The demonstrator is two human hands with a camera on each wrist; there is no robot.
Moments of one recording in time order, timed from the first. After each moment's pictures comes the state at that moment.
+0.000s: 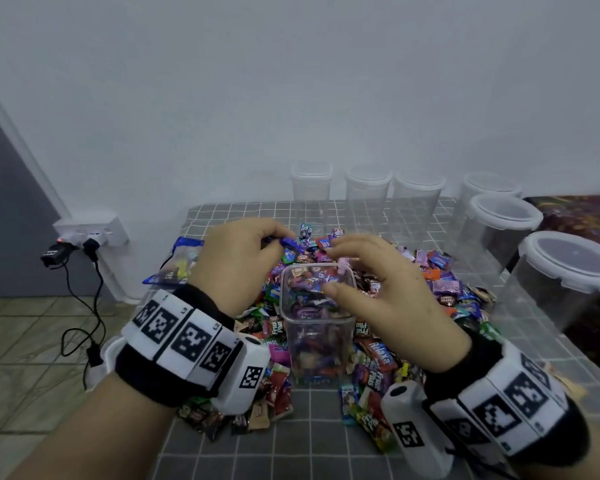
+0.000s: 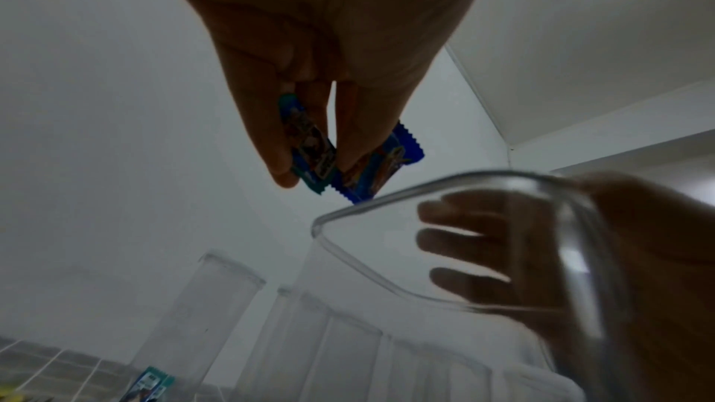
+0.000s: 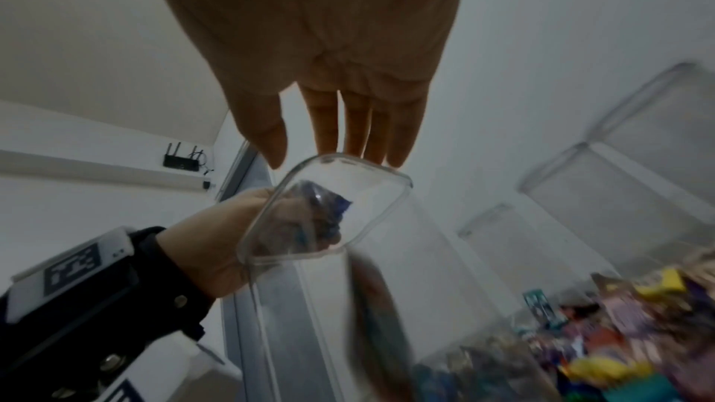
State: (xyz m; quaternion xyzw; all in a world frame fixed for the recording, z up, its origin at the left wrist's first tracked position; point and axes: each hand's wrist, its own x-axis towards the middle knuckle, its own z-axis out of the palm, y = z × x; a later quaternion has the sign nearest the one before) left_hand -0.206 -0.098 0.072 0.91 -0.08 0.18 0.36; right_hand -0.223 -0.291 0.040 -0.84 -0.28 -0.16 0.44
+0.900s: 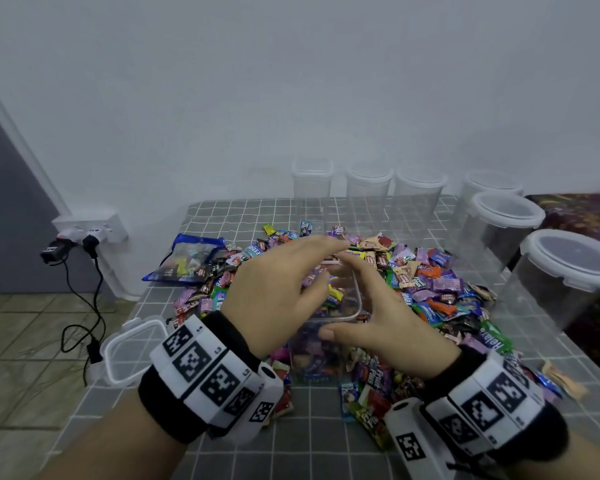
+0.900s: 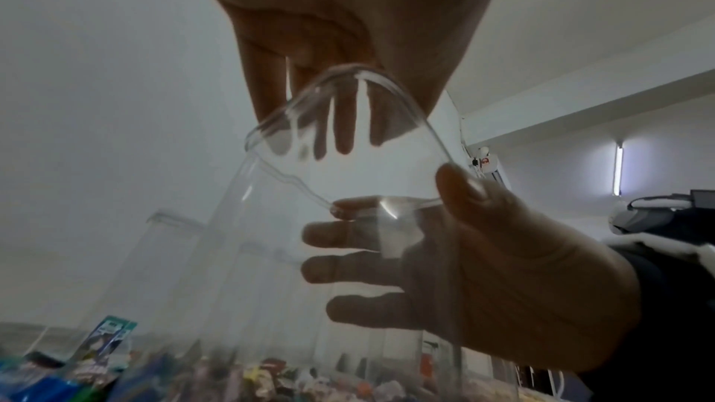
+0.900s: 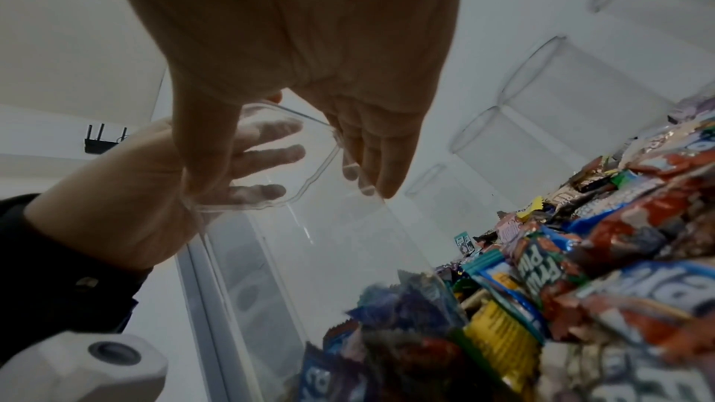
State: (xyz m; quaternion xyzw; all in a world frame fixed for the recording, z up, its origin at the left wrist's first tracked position) left_hand -0.224 -0.119 0.044 0.87 -0.28 0.25 0.30; right_hand -0.221 -0.296 0.012 -0.81 -0.21 0.05 0.54
